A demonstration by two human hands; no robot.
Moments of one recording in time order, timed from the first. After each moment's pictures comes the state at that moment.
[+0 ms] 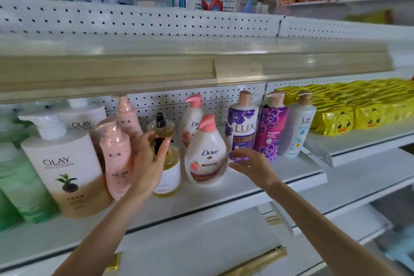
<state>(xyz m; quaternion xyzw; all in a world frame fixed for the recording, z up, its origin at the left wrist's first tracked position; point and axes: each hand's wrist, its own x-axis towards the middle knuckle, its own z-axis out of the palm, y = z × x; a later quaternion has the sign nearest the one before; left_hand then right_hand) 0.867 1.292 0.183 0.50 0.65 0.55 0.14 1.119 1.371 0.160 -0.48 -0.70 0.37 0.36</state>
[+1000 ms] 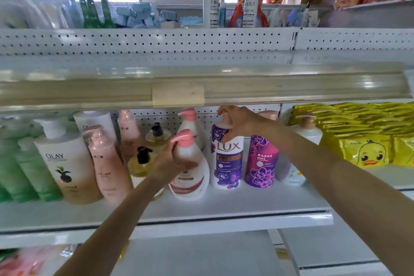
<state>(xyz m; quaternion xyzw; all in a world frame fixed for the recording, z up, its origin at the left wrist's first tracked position) 0.962 1.332 0.214 0.48 0.71 0.46 0.24 1.133 1.472 0.313 -0.35 -0.92 0.16 0.09</state>
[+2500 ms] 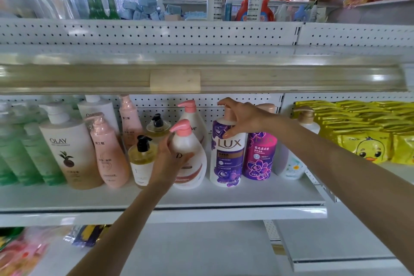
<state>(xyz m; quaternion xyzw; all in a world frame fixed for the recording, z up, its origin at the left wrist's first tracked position) 0.979 1.328 0.184 0.43 0.71 0.54 0.13 1.152 1.463 0.312 -0.32 -0.93 0.16 0.07</state>
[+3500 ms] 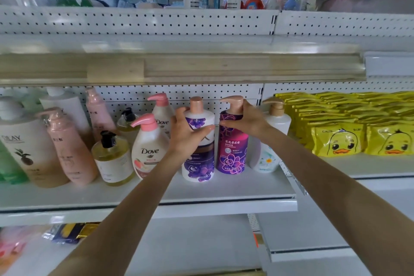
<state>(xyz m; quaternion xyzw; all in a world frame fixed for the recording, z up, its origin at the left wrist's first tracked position) 1.072 1.403 0.227 0.45 0.69 0.55 0.12 1.217 1.519 0.258 -0.43 -0.81 0.30 0.26</state>
